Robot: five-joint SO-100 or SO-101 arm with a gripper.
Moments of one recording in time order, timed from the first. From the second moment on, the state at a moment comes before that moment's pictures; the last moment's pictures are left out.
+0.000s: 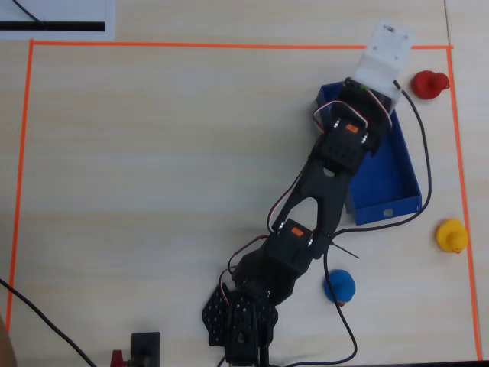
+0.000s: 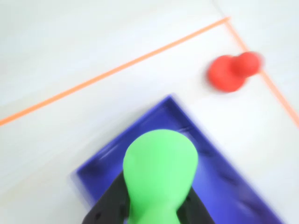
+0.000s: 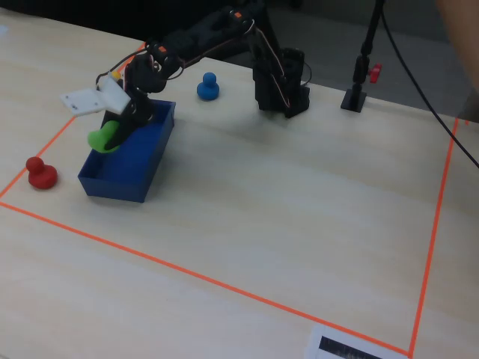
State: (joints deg) arm 36.6 72.0 73.2 34.9 -92.2
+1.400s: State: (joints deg) arm 24.3 106.1 98.3 45.4 -80.2
